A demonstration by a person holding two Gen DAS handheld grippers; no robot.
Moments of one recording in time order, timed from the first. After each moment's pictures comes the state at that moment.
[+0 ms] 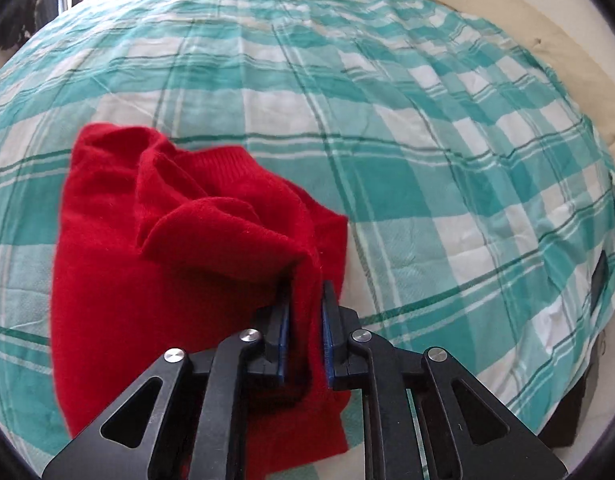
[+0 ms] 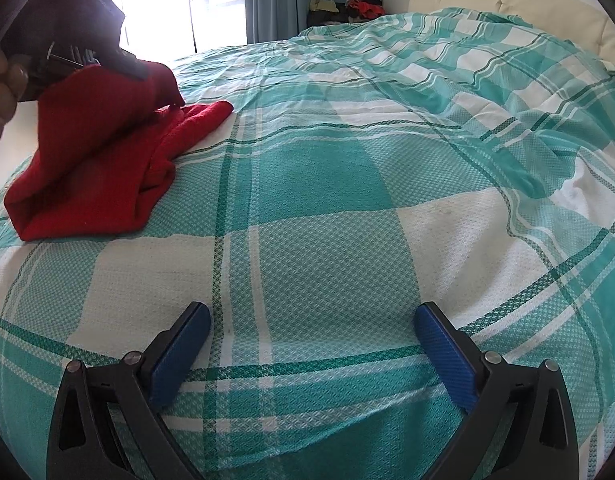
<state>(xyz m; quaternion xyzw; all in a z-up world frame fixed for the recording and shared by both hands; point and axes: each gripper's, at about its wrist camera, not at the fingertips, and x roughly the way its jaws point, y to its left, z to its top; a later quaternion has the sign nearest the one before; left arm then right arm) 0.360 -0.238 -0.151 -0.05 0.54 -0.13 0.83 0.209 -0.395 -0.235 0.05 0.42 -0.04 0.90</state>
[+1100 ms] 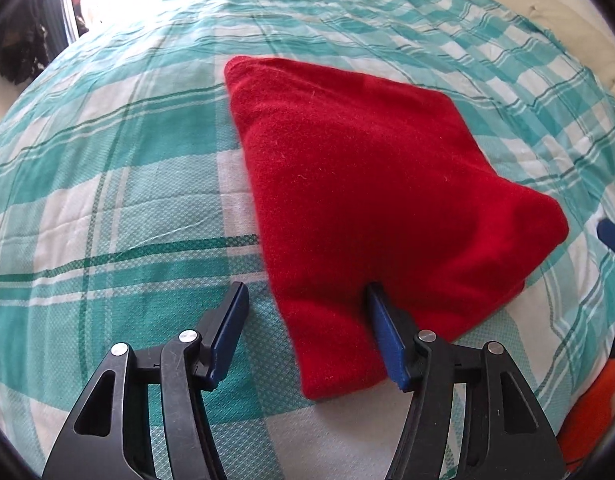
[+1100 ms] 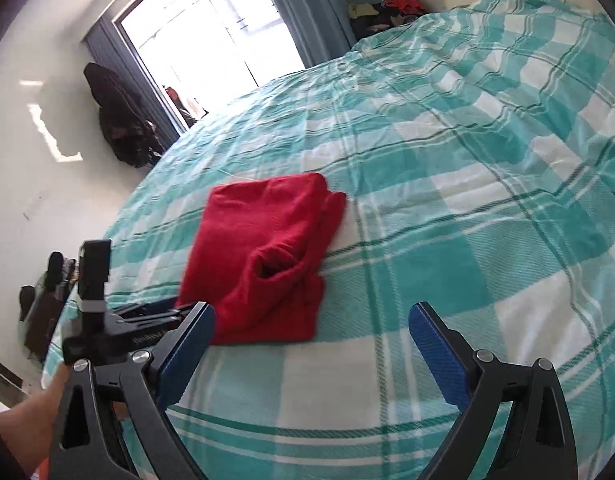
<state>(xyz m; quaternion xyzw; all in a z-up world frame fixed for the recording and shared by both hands) 0.286 -0.101 -0.165 0.02 0.51 -0.12 0.85 0.246 -0.379 -0.130 0.20 0.39 0.13 0.89</state>
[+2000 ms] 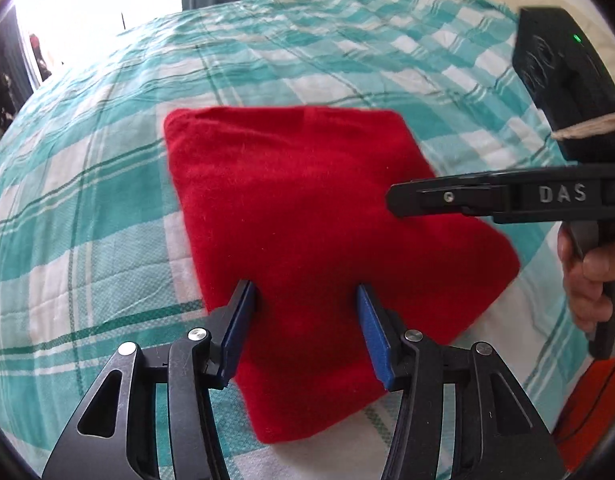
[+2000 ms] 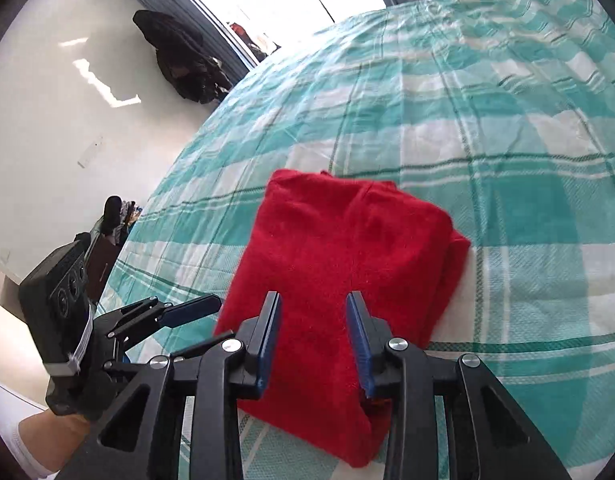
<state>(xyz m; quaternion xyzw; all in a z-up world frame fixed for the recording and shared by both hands) 0.293 -0.148 -0.157 0.11 0.48 -0.17 0.85 0.390 -0.332 -0.166 0.17 0.50 0.27 0.80</state>
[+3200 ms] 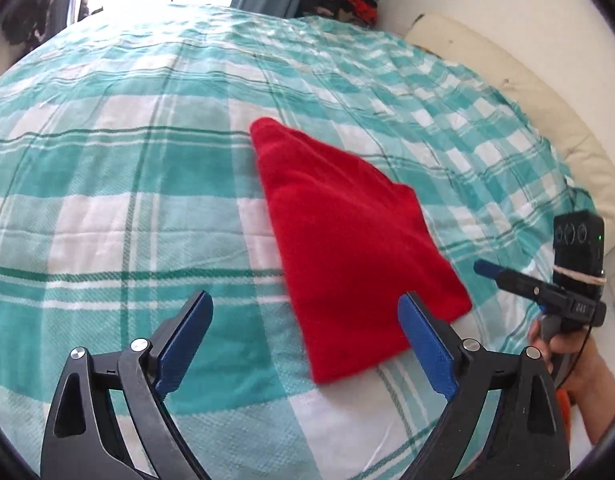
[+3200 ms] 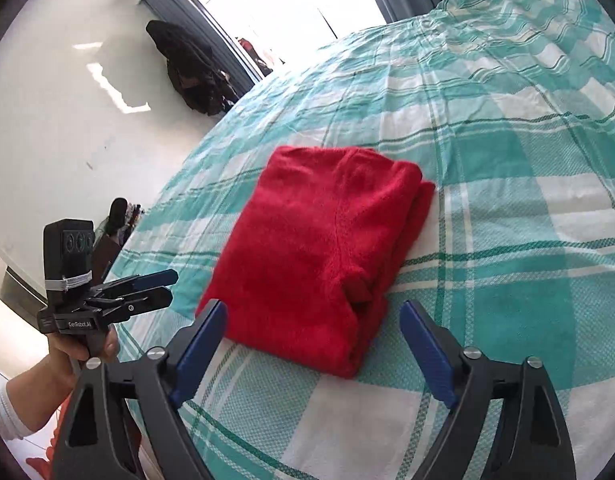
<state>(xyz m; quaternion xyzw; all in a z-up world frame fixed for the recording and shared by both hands) 0.289 -0.032 -0.117 -0.12 0.46 -0.18 0.86 0.308 -0.377 -0.164 0.19 0.43 0.28 0.84</state>
